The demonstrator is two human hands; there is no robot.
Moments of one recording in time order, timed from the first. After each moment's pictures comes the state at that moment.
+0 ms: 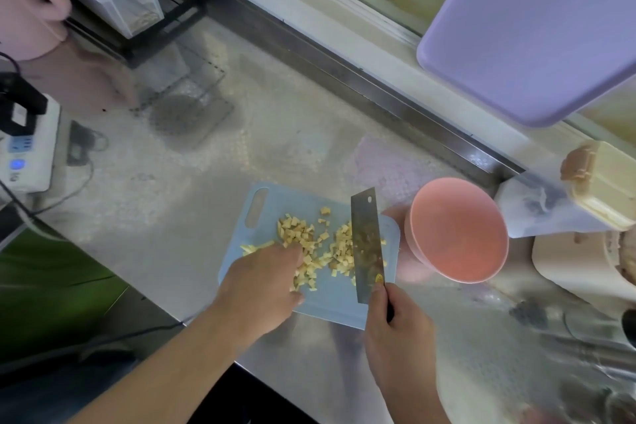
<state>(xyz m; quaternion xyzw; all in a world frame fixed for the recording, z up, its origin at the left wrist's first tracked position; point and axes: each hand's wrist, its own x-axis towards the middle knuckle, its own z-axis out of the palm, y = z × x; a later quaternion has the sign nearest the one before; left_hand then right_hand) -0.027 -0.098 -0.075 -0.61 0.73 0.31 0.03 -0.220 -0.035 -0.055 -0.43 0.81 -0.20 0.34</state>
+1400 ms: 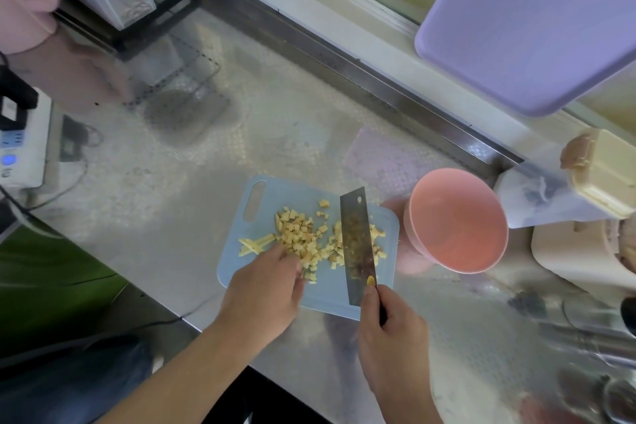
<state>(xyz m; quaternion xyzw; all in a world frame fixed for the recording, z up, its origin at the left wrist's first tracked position) -0.036 -0.075 -0.092 -0.62 0.73 0.28 -0.03 -0.217 -0.018 -0.067 -0.45 0.80 -0.22 0.34</state>
